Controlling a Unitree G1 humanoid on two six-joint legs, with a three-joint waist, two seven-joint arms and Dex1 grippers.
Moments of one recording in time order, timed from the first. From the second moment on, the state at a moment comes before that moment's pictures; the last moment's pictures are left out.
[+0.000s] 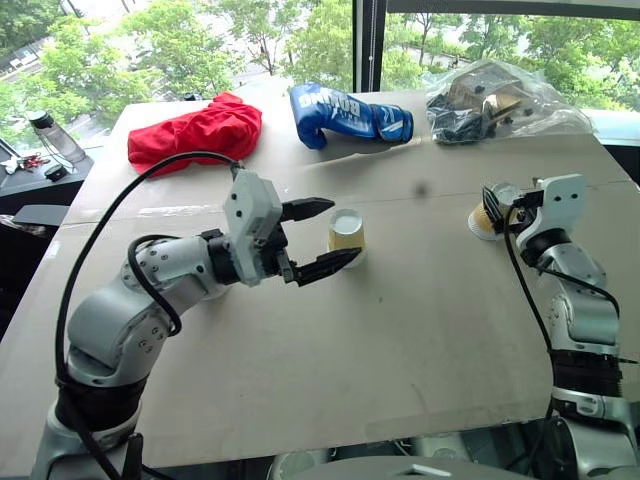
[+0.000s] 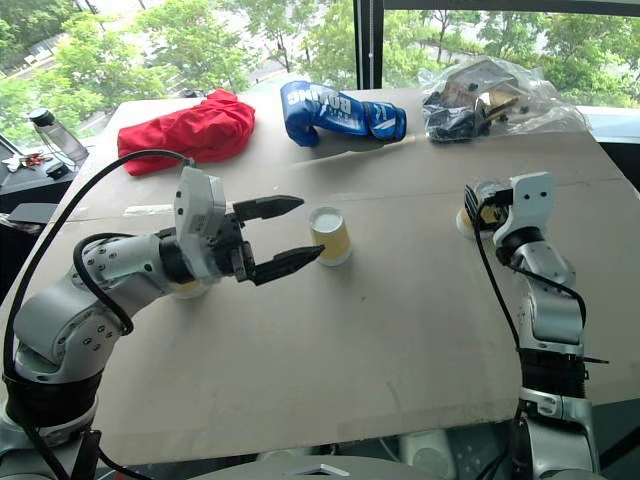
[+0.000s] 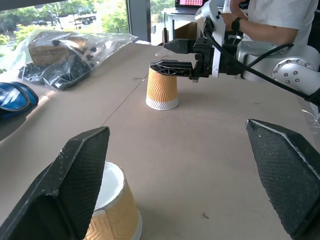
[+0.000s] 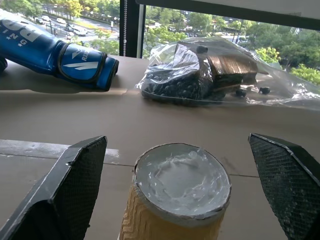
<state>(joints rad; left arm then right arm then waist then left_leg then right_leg) -0.31 0.74 0.08 -0.57 -0.77 0.65 -0.74 -0.36 -0.30 -0.25 0.00 0.17 0.28 0.26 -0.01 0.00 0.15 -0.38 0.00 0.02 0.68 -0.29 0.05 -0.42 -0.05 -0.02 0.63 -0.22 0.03</state>
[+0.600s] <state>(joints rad) -0.32 0.73 0.08 -0.58 -0.78 0.67 -0.73 -0.38 -0.29 -0.27 0.10 0.22 0.28 0.24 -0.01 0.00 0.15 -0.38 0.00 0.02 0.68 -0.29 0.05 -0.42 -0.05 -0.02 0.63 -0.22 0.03</state>
